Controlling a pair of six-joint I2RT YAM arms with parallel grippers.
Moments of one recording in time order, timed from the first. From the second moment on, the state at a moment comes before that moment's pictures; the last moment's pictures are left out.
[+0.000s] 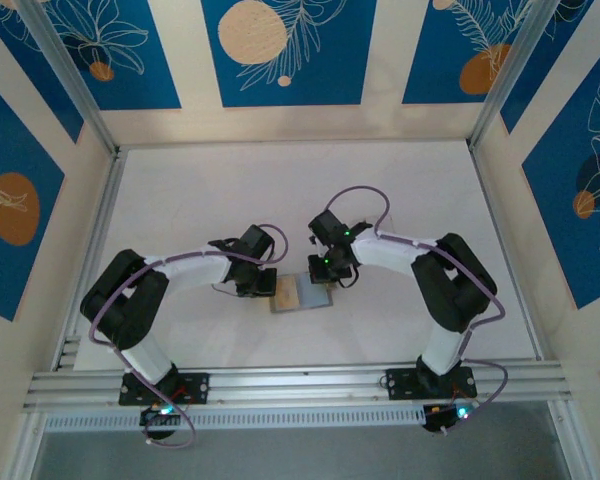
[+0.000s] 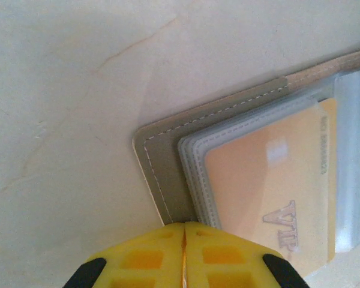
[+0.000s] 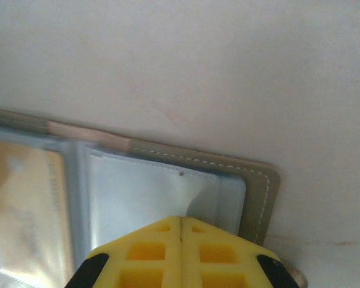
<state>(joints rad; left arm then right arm) -0.68 1.68 0.89 -0.48 0.24 -0.61 0.67 1.78 1.05 -0.58 -0.19 0.49</state>
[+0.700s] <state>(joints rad) -0.68 1.69 0.89 -0.48 0.24 -0.61 0.69 1.82 1.06 -0.43 -0.49 0.53</state>
